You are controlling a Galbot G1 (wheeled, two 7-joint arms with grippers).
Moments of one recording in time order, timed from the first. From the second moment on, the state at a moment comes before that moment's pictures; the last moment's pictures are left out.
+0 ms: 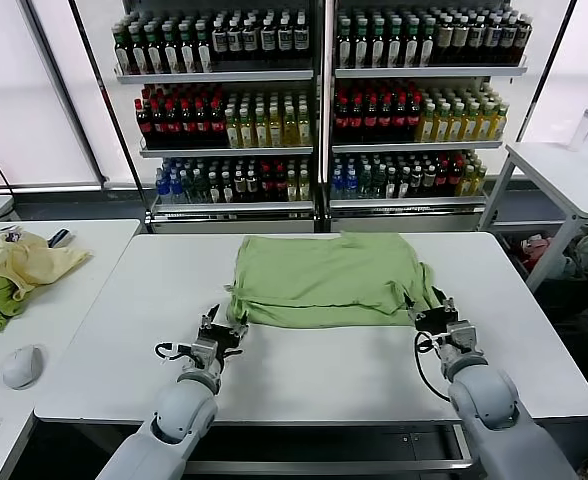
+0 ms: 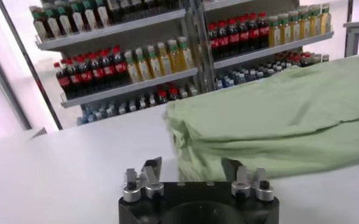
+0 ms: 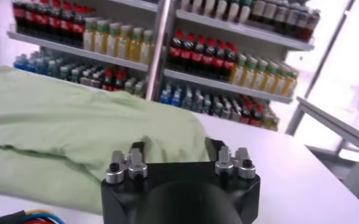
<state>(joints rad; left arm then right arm) 0.99 -1.18 -0.11 -1.67 -0.29 0.38 -0.28 -1.06 1.05 0.37 1.73 0.35 -0.37 0.13</state>
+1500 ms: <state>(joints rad) 1.13 -1.14 -0.17 -1.81 -0.42 0.39 -0.23 -1.19 1.01 0.44 1.80 0.54 -0.48 0.15</state>
